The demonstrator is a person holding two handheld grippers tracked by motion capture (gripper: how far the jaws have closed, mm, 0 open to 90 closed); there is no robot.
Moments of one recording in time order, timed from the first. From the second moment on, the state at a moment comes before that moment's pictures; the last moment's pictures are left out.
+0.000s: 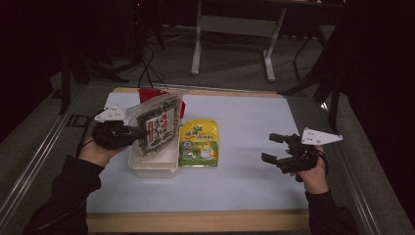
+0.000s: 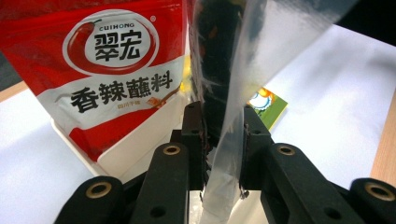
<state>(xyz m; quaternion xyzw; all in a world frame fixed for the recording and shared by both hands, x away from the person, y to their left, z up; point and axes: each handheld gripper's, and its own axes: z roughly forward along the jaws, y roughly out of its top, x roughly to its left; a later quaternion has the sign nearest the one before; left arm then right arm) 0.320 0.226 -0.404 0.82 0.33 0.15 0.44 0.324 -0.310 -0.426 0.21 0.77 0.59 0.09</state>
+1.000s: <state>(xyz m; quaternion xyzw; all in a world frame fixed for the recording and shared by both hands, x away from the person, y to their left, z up) 0.322 0.263 -0.468 0.77 0.37 0.13 0.50 0.322 -0.300 -0.434 0.20 0.79 0.58 0.07</state>
